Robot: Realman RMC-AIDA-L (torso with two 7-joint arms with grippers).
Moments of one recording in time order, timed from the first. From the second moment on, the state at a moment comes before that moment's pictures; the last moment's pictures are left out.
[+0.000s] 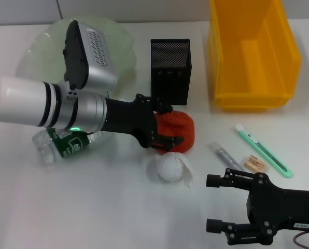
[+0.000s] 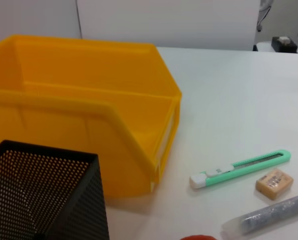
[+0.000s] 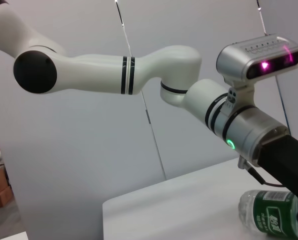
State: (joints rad) left arm -0.63 -2.08 1.45 0.72 1.80 1.10 -1.43; right arm 0.33 2.08 -0.82 -0.39 -1.89 -1.83 0.93
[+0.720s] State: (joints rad) left arm -0.59 -2.08 1.53 0.72 1.69 1.00 -1.42; right arm 0.33 2.08 -0.82 -0.37 -1.89 -1.83 0.93
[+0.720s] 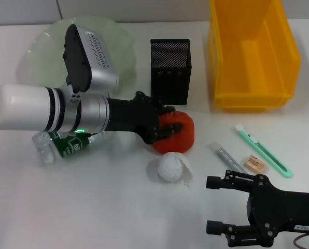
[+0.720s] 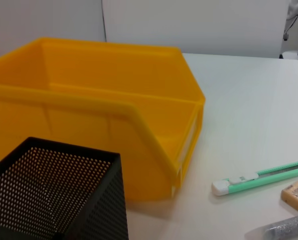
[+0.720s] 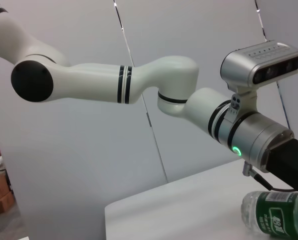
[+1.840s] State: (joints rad) left arm -0.37 -2.07 1.22 1.10 1.51 1.10 -1.45; right arm 0.34 2.09 -0.82 -0.33 -1.86 -1.83 0.87
